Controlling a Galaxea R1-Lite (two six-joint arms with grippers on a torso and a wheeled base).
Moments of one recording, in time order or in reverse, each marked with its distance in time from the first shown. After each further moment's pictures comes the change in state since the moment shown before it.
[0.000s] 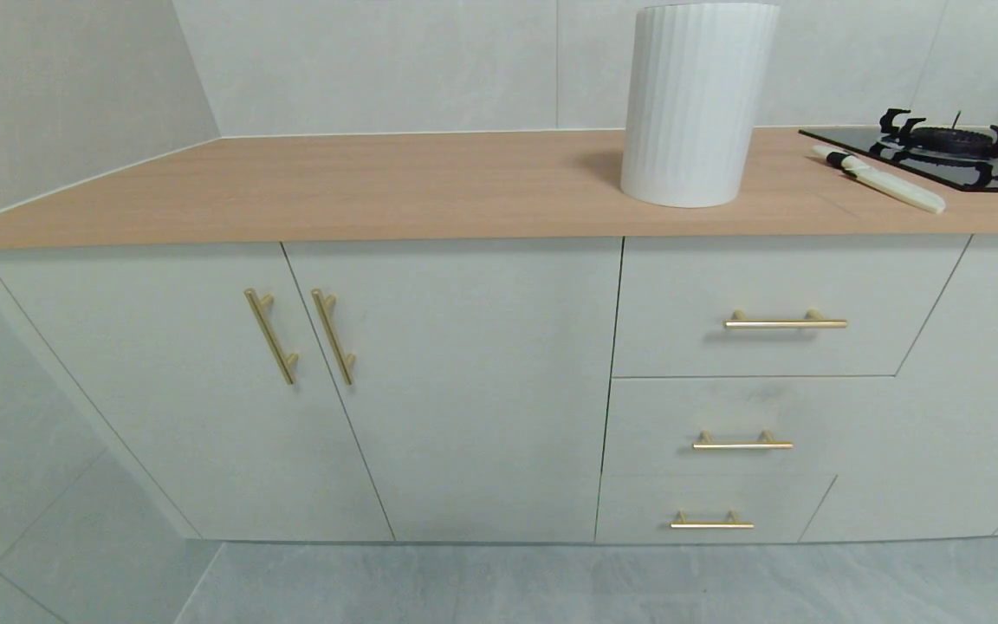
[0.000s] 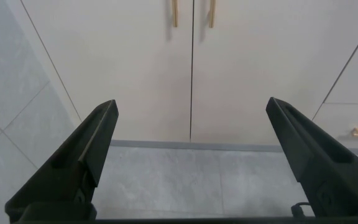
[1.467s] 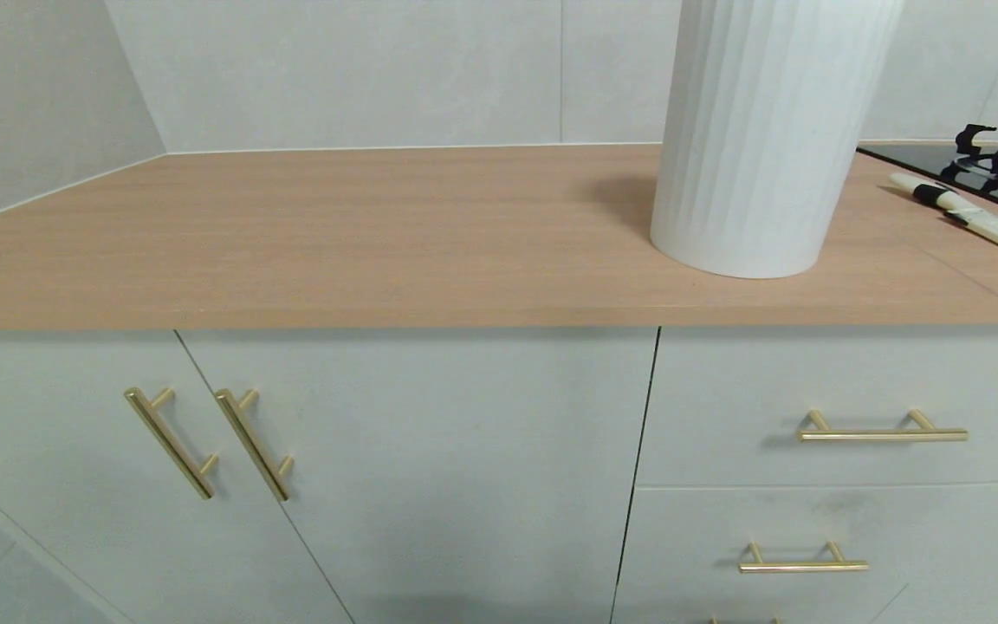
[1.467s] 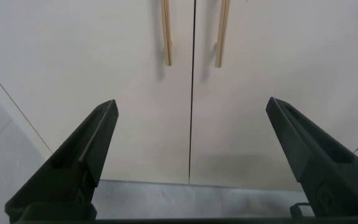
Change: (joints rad) left arm 0.000 0.000 0.000 0.000 0.000 -0.007; right arm 0.000 0.000 0.000 0.001 0.001 -0.002
